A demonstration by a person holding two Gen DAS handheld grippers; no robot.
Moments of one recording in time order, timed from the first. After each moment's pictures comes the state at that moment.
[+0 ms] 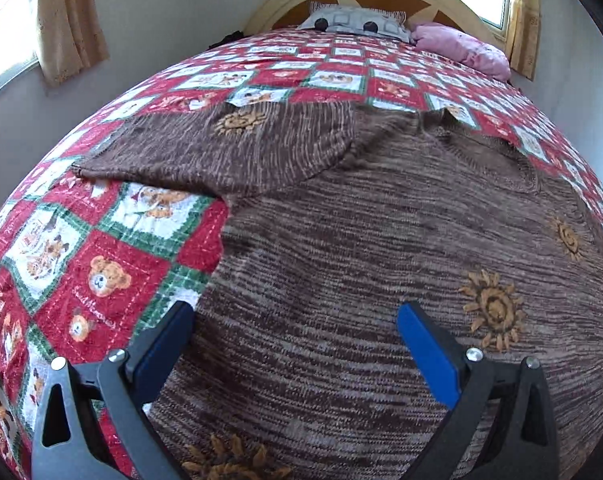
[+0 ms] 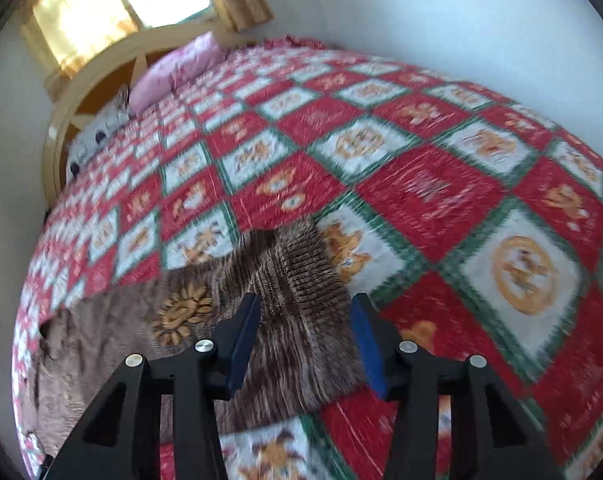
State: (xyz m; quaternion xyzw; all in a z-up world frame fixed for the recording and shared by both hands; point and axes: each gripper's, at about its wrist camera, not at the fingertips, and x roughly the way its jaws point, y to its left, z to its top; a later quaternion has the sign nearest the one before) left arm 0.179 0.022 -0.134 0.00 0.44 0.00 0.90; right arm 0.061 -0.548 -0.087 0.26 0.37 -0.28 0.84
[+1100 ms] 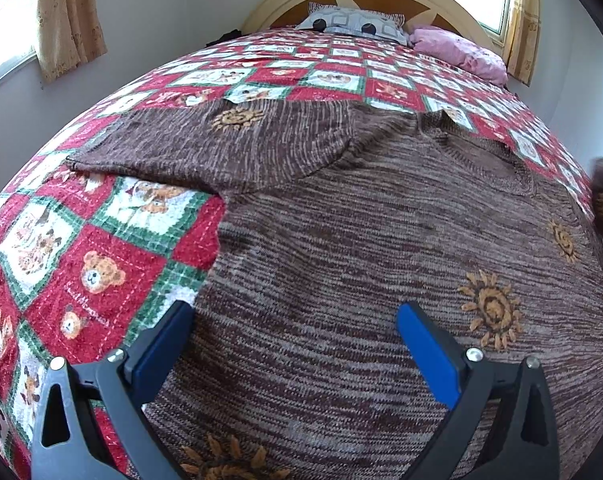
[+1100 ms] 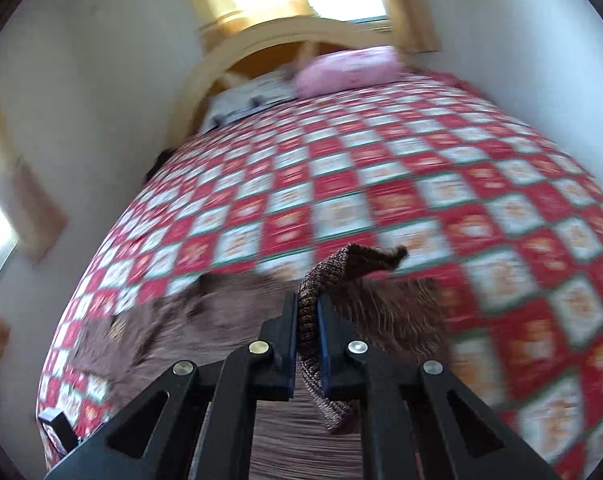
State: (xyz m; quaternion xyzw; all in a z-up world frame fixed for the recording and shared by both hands) left arm 0.182 0.025 -0.136 -0.02 0.43 -0.01 0.90; right arm 0.179 -0.267 0.006 0.16 0.34 -0.05 0.93
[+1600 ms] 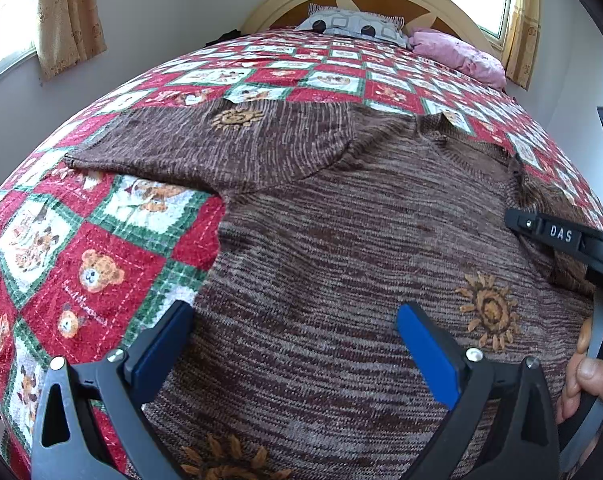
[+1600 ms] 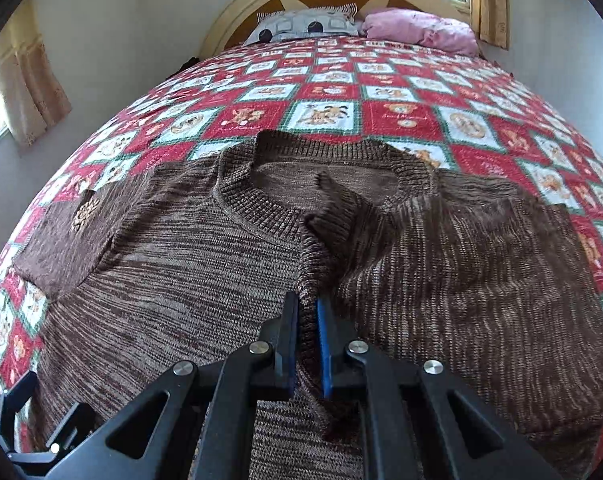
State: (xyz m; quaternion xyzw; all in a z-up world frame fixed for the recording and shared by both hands) left arm 0.181 0.027 -0.136 -0.03 0.43 -0.01 0.90; right arm 0.237 -0.163 -0.117 0.07 0.43 -0.02 0.90
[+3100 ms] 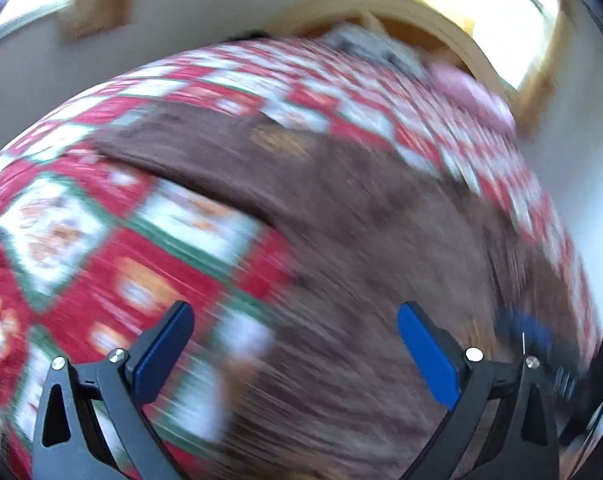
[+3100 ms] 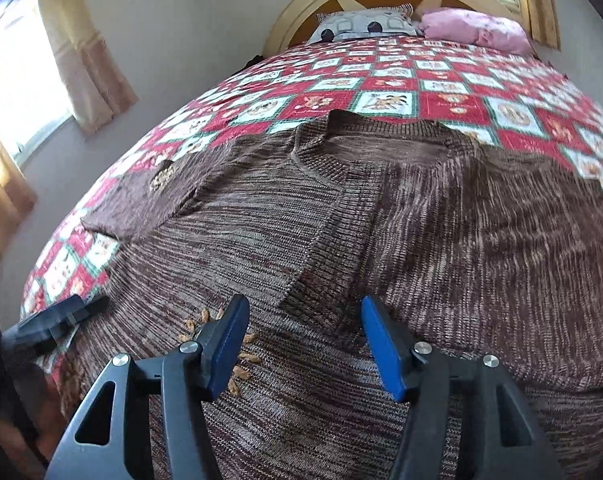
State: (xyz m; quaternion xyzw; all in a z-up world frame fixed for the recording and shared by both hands) left arm 0.190 0.104 -0.110 -0.15 0.40 0.01 0.90; right arm 0.190 -0.163 -0.119 0.09 0.41 0.10 0.90
